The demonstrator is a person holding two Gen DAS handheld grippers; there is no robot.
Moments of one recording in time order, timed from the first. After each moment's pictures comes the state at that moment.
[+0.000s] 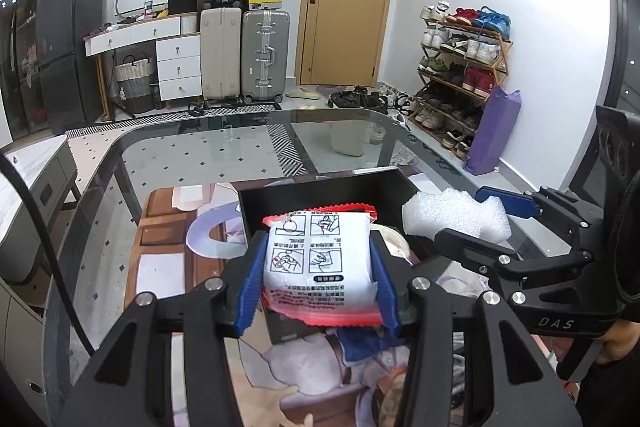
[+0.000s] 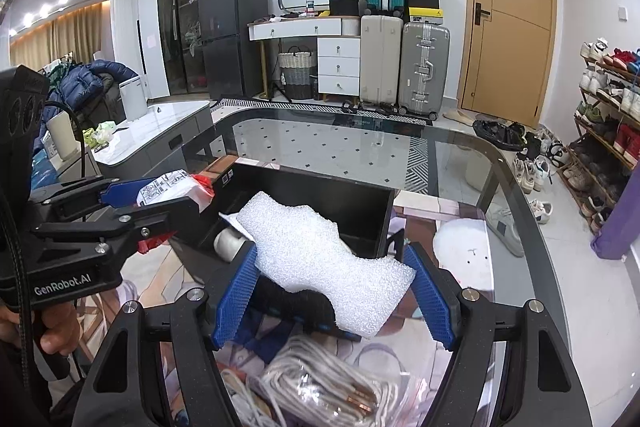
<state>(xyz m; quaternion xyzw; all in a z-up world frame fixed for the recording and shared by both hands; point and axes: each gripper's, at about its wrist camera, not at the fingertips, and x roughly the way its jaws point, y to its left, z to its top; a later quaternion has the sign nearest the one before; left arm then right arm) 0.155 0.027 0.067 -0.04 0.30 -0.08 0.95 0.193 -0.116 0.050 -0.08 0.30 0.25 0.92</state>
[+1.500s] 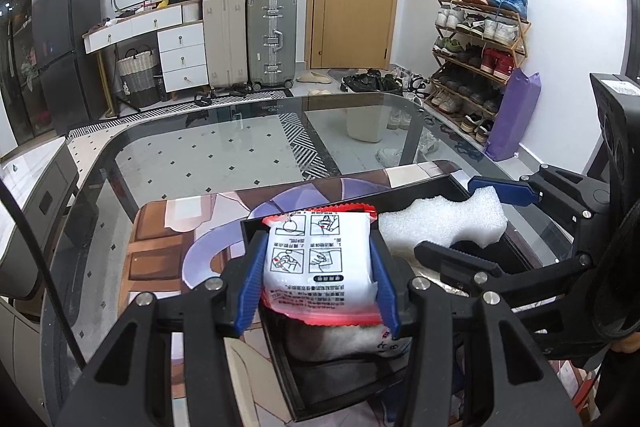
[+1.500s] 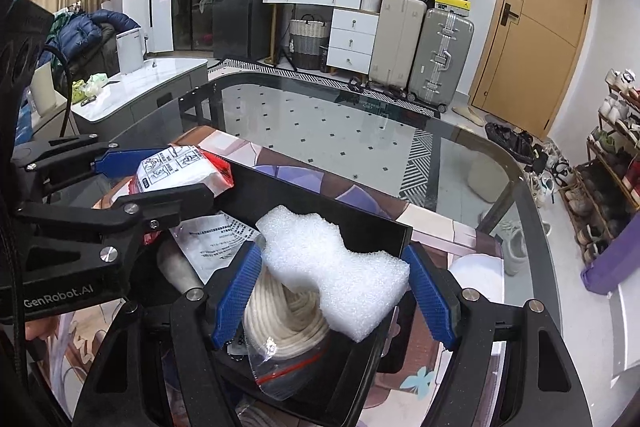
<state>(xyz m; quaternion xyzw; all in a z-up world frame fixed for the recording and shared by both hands) 0.219 0.026 0.047 -0.02 0.33 -0.06 0.94 0.274 -0.073 0.022 -0.16 0.33 0.26 0.89</state>
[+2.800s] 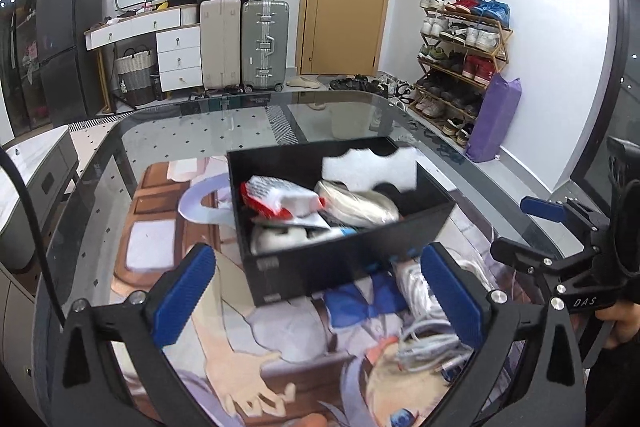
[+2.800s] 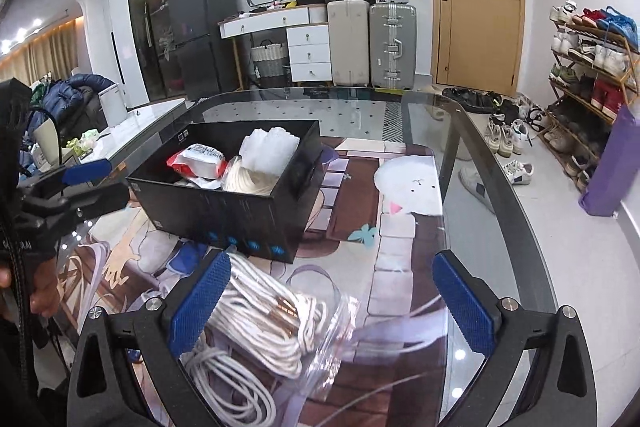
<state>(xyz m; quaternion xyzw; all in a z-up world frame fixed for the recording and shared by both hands) 0.132 0.008 0.048 -0.03 0.32 -0.07 0.94 0.168 -0.197 0.010 -0.04 0.33 0.21 0.92</state>
